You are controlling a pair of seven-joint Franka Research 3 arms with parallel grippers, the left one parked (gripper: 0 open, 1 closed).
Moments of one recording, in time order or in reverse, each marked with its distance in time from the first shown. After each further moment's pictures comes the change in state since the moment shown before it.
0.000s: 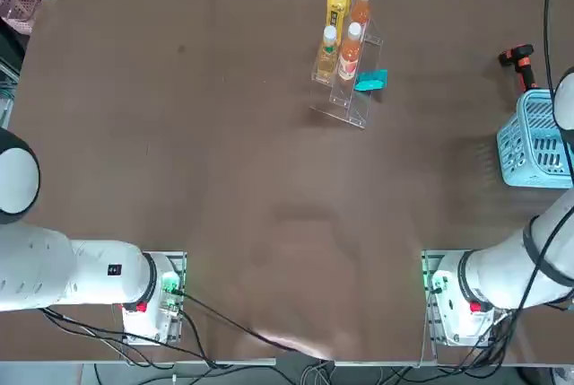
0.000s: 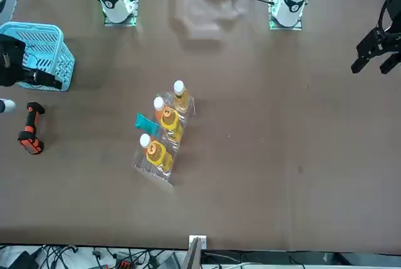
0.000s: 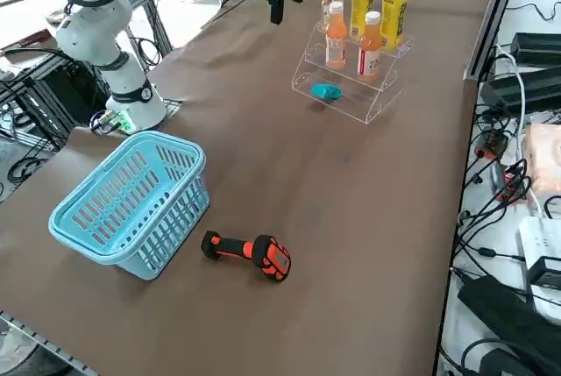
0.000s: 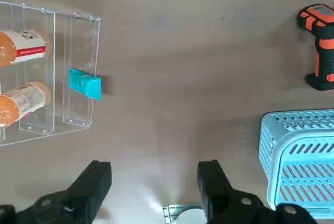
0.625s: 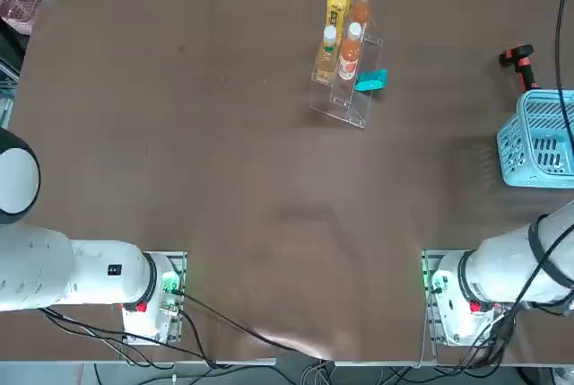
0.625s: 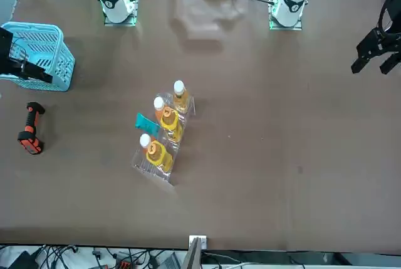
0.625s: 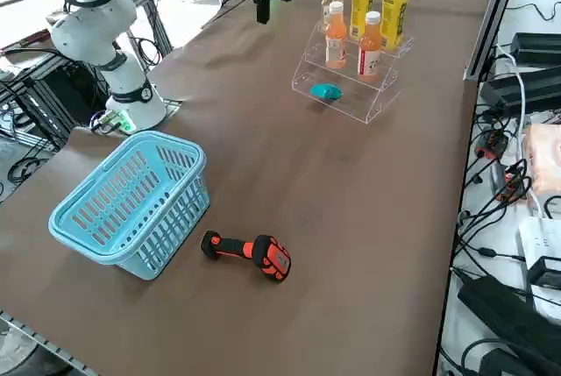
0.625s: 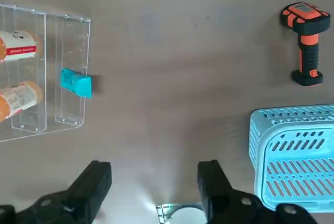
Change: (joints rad) arm -0.241 -0.097 0.238 -0.095 -0.069 0.032 0.000
